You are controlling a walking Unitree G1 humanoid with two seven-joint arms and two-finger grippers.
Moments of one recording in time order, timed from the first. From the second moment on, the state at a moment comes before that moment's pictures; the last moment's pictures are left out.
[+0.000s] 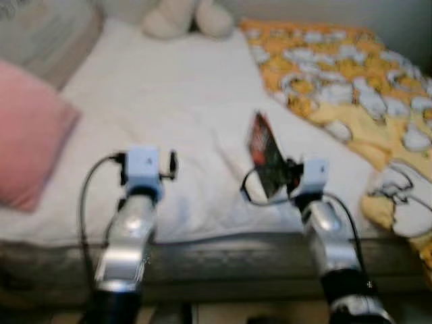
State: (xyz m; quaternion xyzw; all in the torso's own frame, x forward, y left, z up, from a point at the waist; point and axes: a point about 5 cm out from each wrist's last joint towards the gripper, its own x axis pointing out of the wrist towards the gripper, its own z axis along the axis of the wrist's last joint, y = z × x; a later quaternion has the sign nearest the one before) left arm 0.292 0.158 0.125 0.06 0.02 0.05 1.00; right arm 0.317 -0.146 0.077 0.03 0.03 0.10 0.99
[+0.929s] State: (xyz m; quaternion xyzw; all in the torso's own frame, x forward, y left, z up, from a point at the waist) left arm 0.303 0.169 0.124 0.07 0.03 0.04 1.00; right arm 0.317 -0.129 0.080 0.03 0.02 0.12 0.99
